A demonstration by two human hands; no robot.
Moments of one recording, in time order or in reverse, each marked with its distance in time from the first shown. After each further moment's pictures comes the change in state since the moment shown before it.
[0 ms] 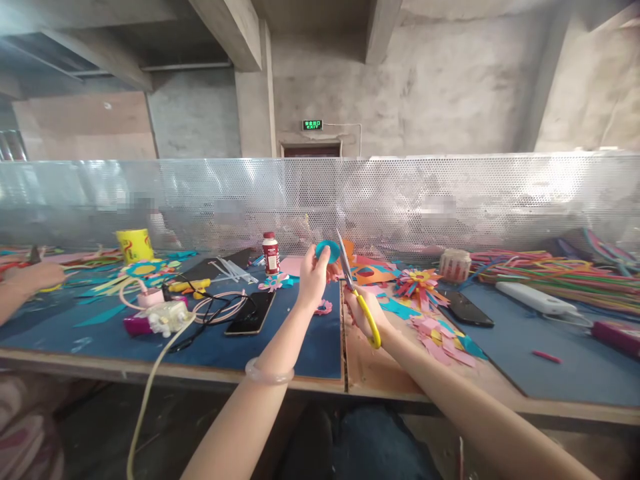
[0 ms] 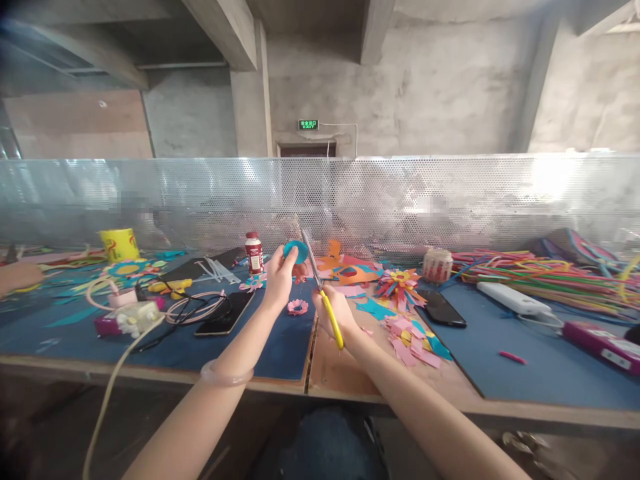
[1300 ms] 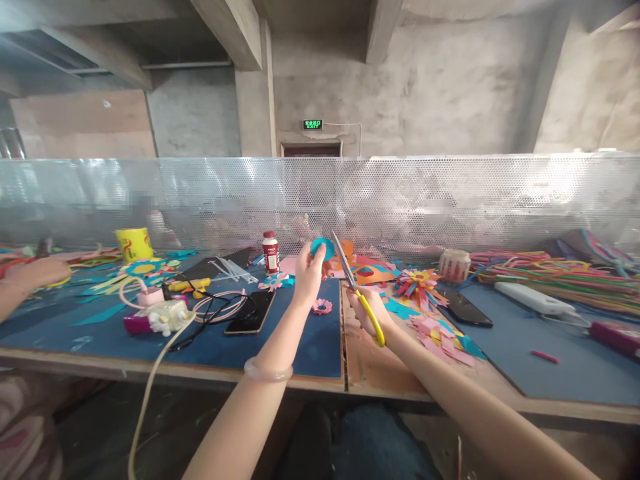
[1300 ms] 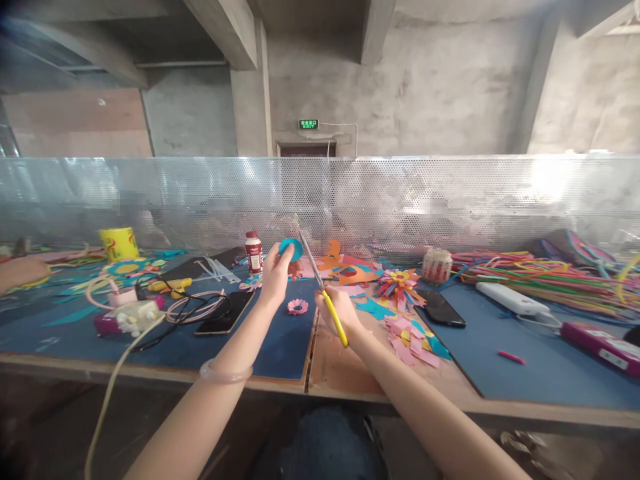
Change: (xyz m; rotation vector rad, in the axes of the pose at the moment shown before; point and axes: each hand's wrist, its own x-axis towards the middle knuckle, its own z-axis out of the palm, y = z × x) left_hand 0.006 0.002 -0.008 -0.017 0.033 0.000; right_hand -0.002 -0.003 -0.008 -0.047 0.037 0.009
